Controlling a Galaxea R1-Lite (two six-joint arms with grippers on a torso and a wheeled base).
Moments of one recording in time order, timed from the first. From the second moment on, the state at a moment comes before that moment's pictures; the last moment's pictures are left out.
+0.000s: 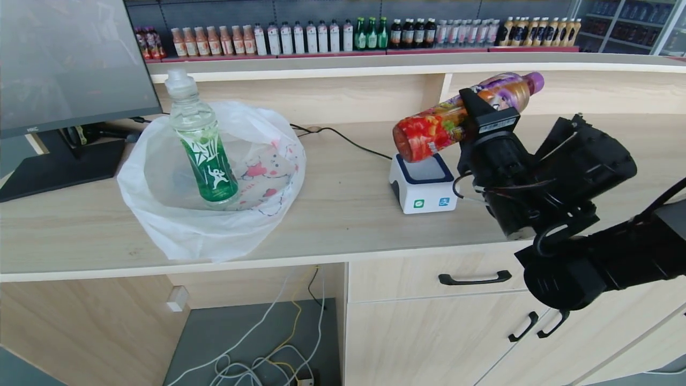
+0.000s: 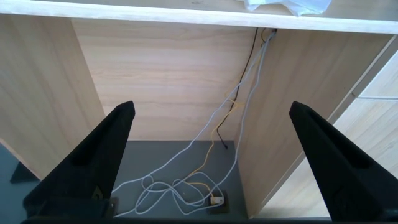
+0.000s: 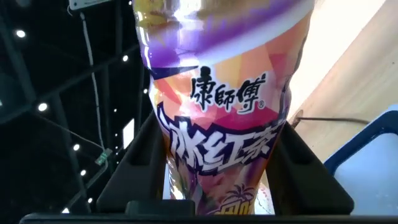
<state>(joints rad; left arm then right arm) 0.00 0.00 0.00 0.00 0.00 0.00 0.47 1.96 -0.96 -1.55 -0.25 1.10</state>
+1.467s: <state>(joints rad) 0.00 0.00 0.00 0.00 0.00 0.00 0.40 2.05 -0.94 -1.57 -0.24 1.26</state>
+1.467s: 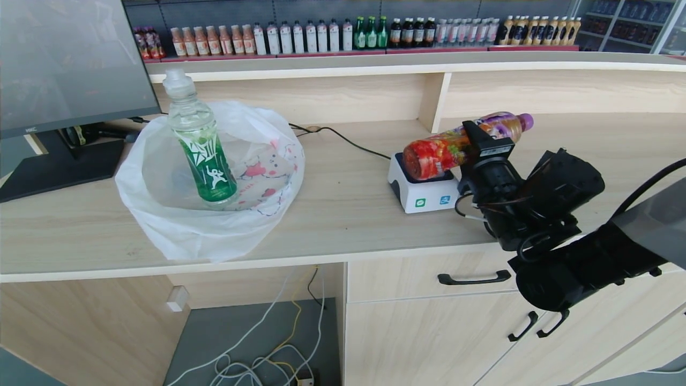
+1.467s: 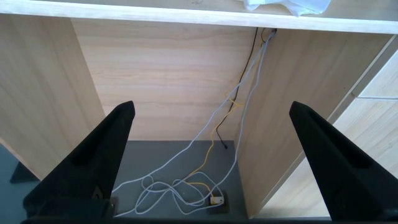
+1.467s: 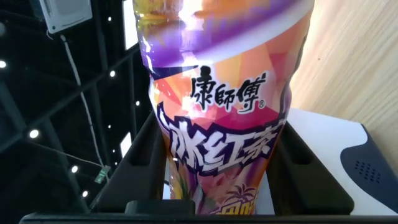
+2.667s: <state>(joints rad) 0.00 0.00 0.00 0.00 0.00 0.00 0.42 2.00 -0.95 -1.57 -0.23 1.15</state>
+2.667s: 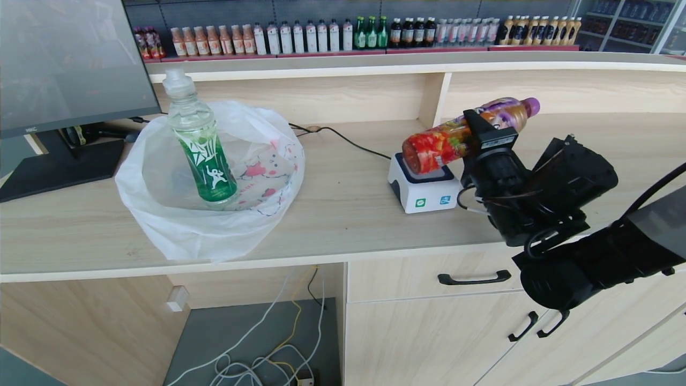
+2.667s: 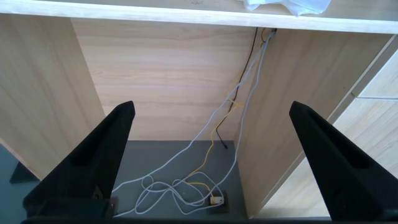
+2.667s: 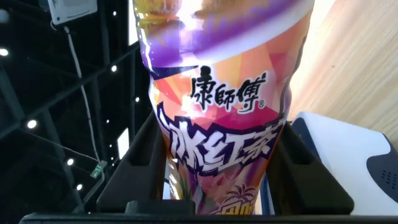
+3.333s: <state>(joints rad) 0.00 0.00 0.00 0.00 0.00 -0.01 0.66 1.78 -0.93 -1.53 0.04 0.23</state>
